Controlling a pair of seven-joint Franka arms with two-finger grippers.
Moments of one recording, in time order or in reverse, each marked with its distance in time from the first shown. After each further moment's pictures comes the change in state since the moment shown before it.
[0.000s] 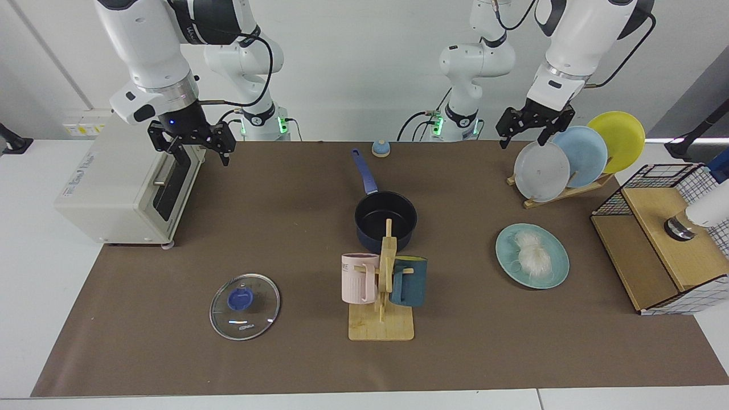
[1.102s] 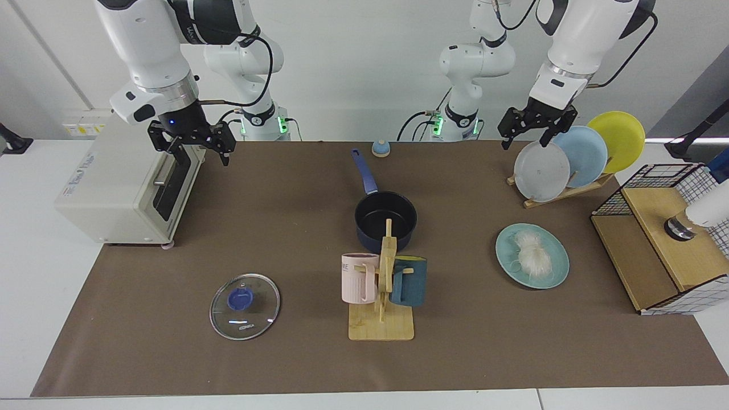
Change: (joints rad) left arm 0.002 0.002 0.010 0.002 0.000 0.043 0.008; right arm 0.000 0.000 0.000 0.000 0.000 0.000 0.000
